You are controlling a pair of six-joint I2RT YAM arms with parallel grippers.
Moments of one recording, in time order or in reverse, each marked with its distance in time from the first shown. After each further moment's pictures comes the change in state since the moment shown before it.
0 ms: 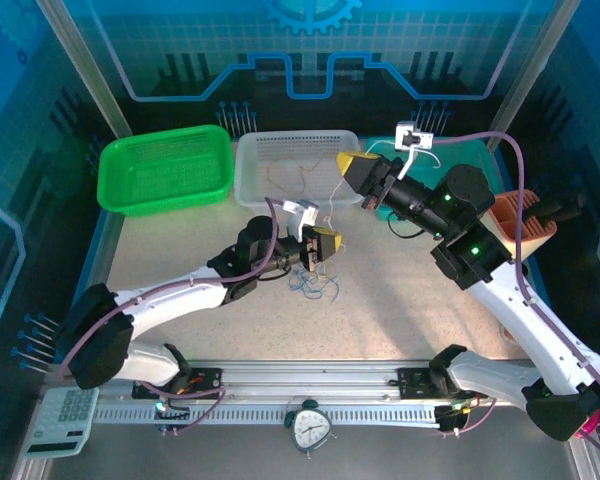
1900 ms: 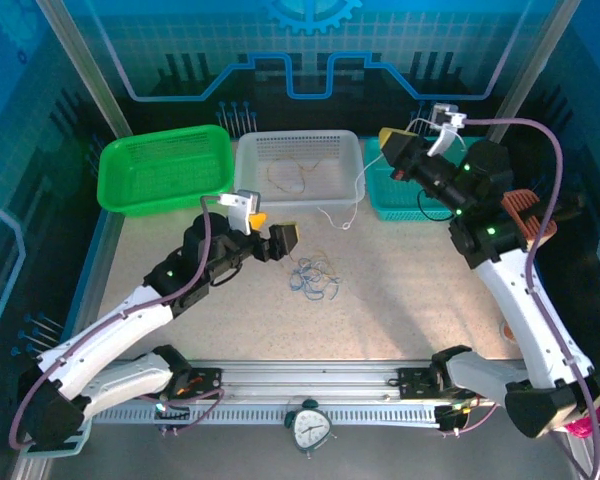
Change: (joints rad) left arm 0.145 -0.401 0.020 -0.524 -0.255 0.084; right arm -0.276 0.067 0.059 -0.143 0.009 -0.103
